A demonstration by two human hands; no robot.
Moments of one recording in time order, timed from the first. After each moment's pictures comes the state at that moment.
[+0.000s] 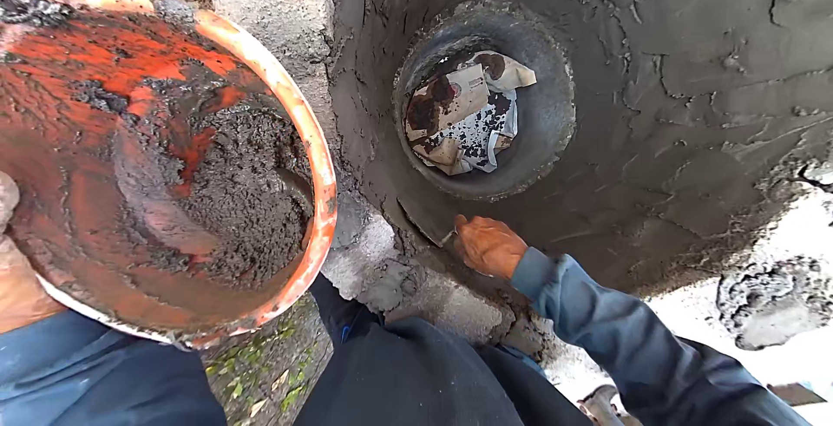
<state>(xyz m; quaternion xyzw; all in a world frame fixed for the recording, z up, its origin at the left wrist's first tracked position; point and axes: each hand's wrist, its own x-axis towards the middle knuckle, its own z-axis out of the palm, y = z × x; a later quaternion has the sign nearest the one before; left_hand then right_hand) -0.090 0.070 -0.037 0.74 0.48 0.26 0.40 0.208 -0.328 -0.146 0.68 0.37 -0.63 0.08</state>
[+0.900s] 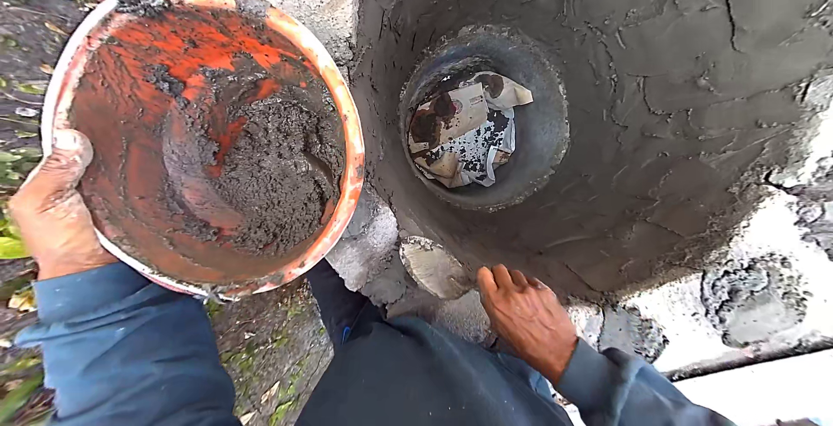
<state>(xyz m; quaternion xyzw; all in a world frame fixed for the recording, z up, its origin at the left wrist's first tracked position) -0.061 0.063 -0.036 0.67 0.44 0.29 0.52 0.133 -0.422 -0.090 0.82 0.53 -0.20 -0.02</state>
